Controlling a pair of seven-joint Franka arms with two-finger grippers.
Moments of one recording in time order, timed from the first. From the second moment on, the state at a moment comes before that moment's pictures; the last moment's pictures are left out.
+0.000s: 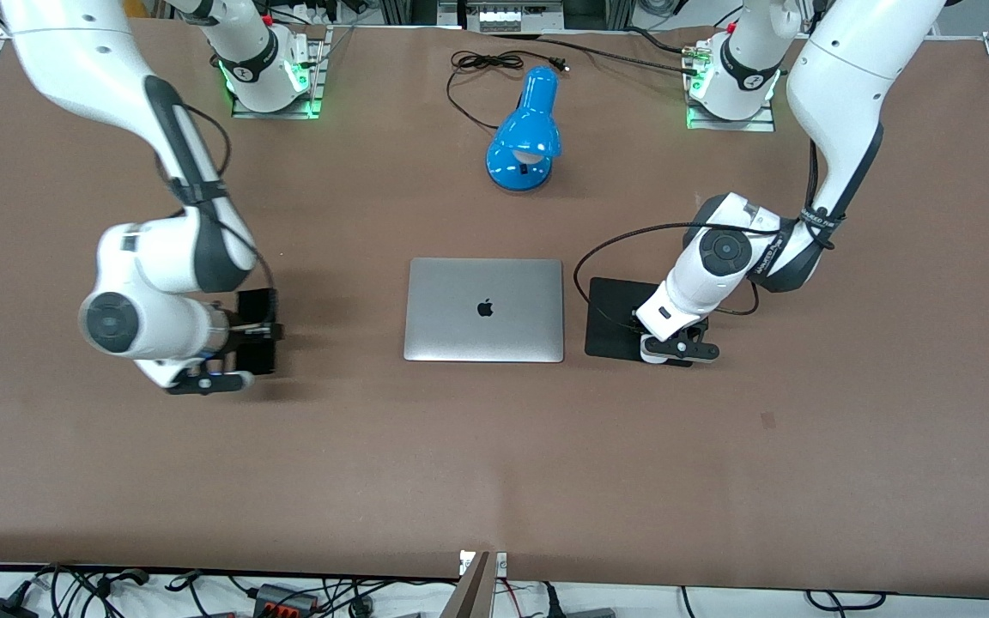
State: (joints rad) left arm -0.02 0.58 -0.33 -2.02 0.32 2.61 -0.49; right arm 0.21 0.60 -0.02 -1.65 0.09 2.04 0.10
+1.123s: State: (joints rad) left arm 0.01 0.40 -0.33 -1.56 0.32 1.87 -0.25; right arm 0.46 0.70 -0.03 -1.68 0.09 2.17 0.42
